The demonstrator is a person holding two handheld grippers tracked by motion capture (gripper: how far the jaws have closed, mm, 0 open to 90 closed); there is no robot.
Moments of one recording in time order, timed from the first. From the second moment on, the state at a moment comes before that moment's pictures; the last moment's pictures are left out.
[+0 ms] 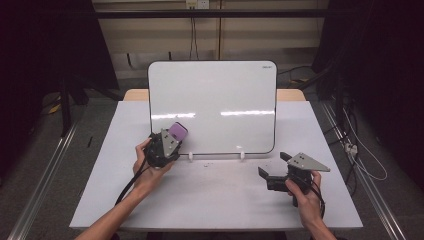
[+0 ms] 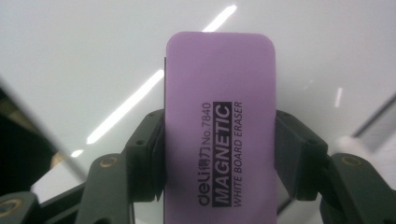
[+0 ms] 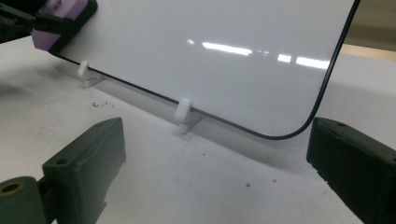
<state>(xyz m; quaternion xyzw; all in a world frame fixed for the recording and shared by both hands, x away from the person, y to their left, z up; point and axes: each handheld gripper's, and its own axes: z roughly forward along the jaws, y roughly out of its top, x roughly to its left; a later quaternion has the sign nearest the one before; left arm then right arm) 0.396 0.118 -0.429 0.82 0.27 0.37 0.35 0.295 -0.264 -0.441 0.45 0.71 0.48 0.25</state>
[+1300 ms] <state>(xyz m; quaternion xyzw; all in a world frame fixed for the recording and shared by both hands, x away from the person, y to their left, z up) 0.356 0.114 -0.398 0.77 0.30 0.21 0.52 0.292 -0.239 -0.436 0.45 0.66 0.56 0.23</state>
